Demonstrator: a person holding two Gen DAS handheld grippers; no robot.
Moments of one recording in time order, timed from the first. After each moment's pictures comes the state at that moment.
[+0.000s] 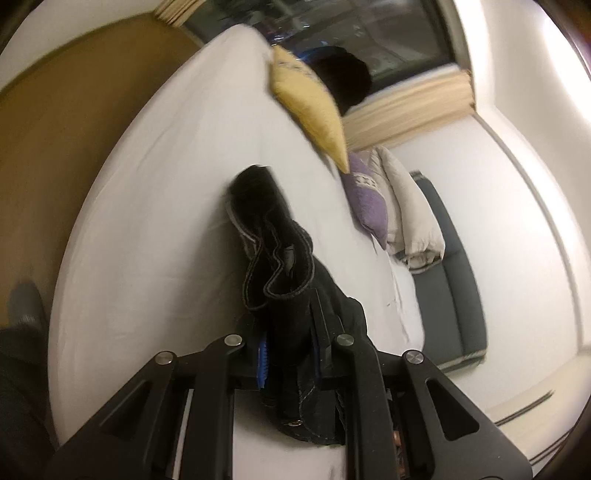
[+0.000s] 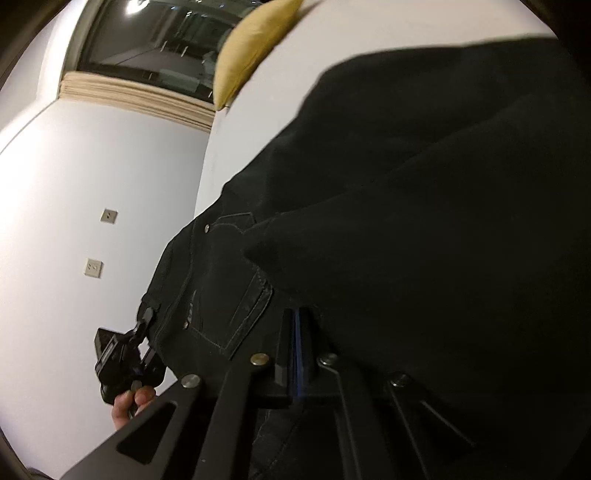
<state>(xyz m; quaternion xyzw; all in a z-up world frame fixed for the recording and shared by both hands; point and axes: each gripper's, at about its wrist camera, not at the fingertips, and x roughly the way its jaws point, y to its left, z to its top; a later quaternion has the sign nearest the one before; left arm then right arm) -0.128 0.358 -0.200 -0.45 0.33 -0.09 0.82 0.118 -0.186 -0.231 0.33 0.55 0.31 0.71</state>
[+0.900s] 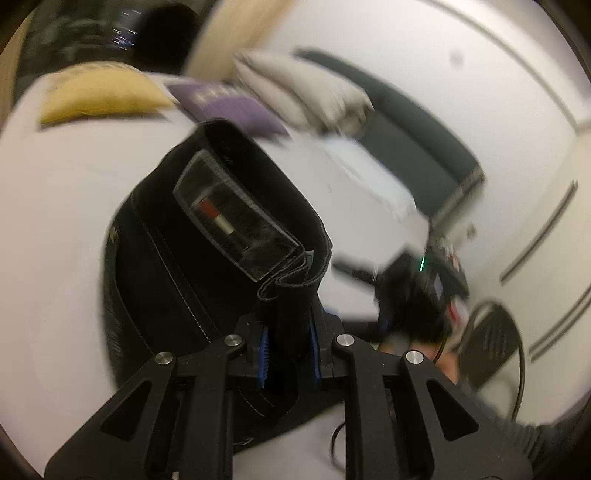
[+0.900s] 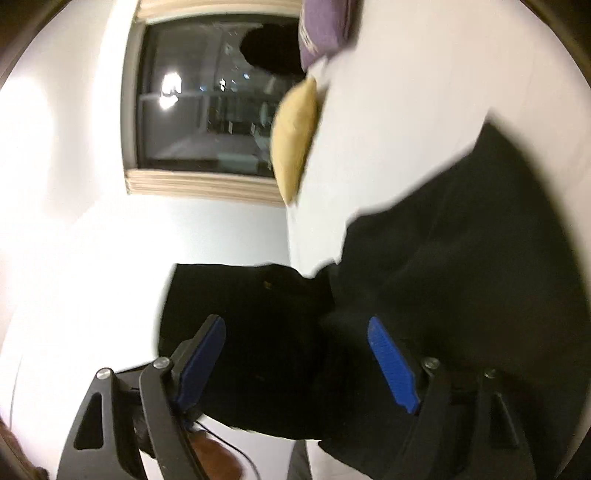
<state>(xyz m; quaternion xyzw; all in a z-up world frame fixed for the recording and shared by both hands) -0.048 0.014 -0.077 -0.14 0.40 -0.29 0.86 0.095 -0.352 -0.197 0.53 0.39 0.36 0.67</state>
